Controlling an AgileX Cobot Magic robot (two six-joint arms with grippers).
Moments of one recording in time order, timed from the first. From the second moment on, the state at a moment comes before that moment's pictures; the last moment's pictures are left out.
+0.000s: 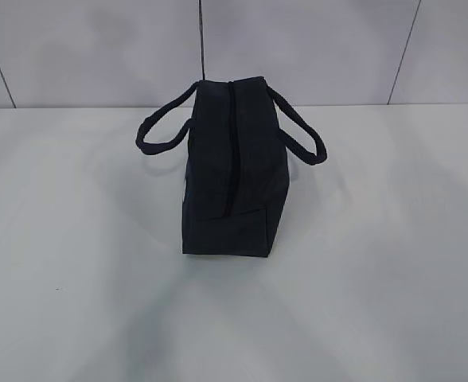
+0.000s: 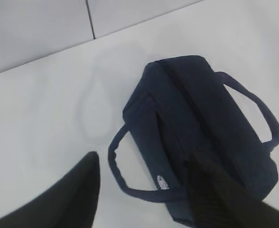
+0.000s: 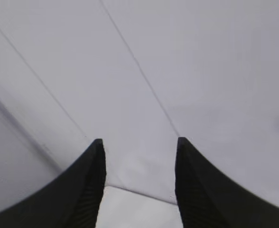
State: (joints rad) left arm -0.46 1.80 -1.97 -0.04 1.07 -0.07; right arm -0.07 1.98 -2.42 1.05 0.91 -0.41
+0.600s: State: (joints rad) left arm -0.49 1.61 -1.97 0.04 1.11 -0.07; right arm -0.07 1.86 -2.95 0.38 1.28 -0.05
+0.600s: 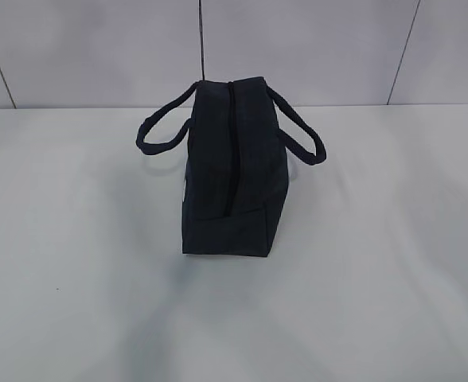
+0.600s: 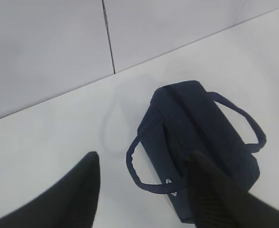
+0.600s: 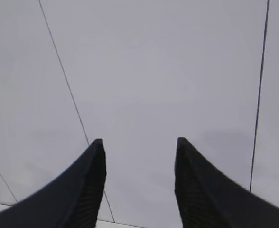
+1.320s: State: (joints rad) left arm -0.56 1.13 -1.71 0.09 1.15 -0.07; right arm -0.07 1.42 -2.73 0.42 1.28 -0.04
